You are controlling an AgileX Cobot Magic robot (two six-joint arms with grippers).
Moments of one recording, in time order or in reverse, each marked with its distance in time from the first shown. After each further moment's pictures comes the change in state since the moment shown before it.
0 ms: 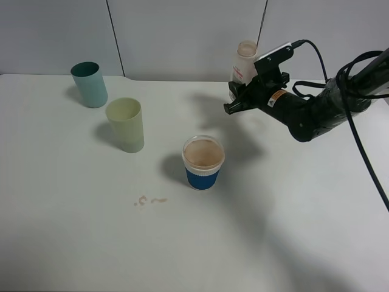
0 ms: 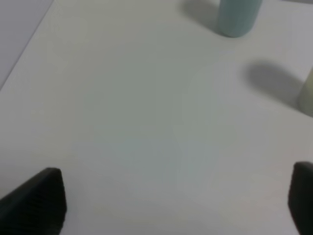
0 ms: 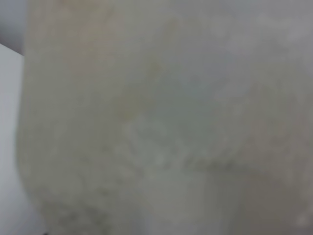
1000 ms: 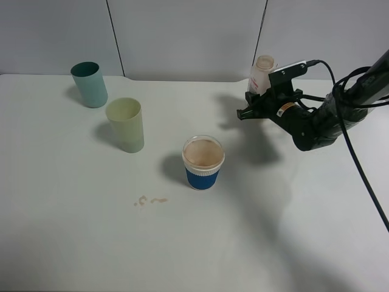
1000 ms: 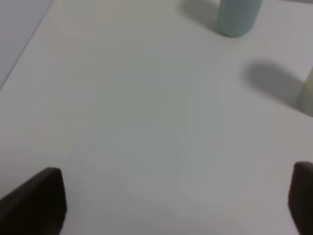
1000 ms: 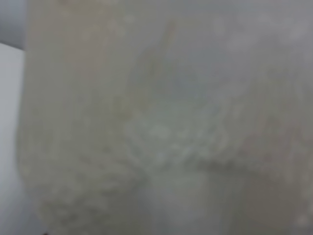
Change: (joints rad) left arm 0.000 0.000 0.000 0.000 0.000 0.000; right arm -0.068 0.104 -0.002 0.106 -0.048 0.015
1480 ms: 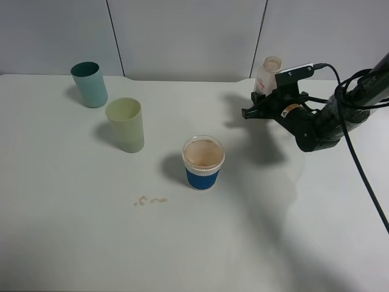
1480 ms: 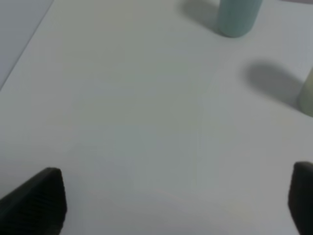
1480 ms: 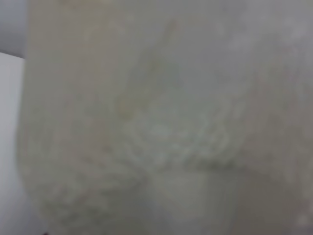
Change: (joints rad) left arm 0.000 0.000 0.000 -0.001 0.000 0.000; right arm -0.024 0.012 0.000 0.029 -0.018 0.021
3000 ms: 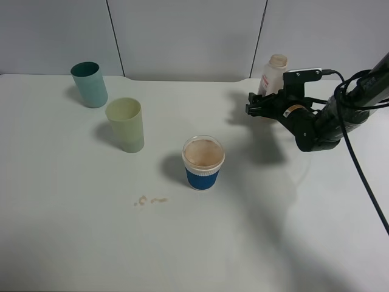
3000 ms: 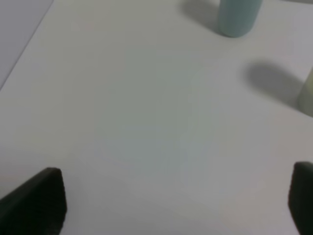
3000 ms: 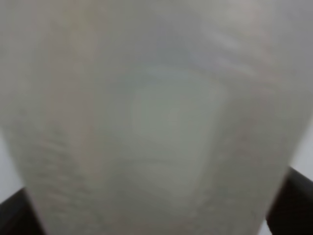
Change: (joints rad) left arm 0.000 0.000 0.000 0.000 0.000 0.000; right arm 0.000 0.003 0.001 0.083 0.002 0.086
